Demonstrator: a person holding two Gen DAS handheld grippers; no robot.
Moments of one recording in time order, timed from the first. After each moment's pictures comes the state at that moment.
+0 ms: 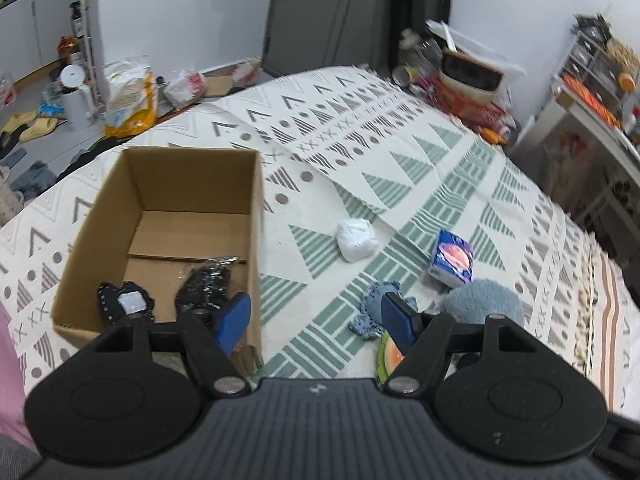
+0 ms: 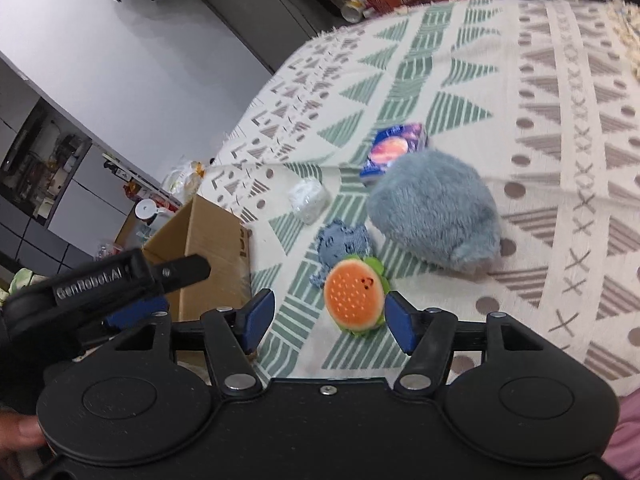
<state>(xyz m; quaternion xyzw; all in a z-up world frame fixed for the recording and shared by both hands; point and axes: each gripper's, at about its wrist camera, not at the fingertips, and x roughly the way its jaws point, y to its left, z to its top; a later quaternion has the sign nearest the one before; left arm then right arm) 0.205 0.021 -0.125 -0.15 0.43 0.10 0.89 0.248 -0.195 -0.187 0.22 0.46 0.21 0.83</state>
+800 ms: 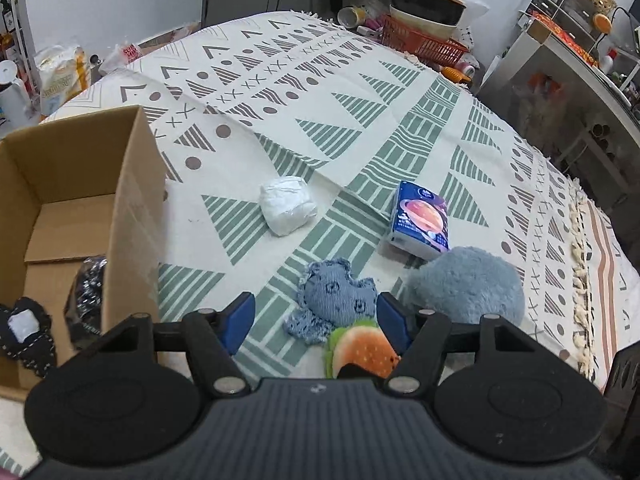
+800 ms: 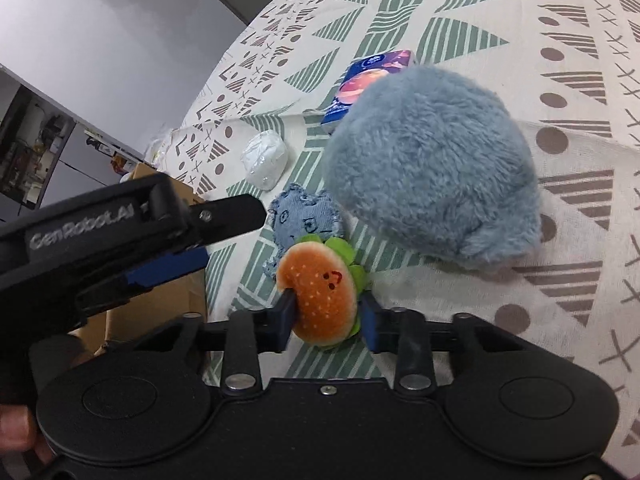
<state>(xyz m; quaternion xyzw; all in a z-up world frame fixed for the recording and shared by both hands) 0.268 -0.011 -0.185 -0.14 0.48 0.02 0.87 0.289 -0.179 -0.252 0.22 0.51 0.22 0.80</state>
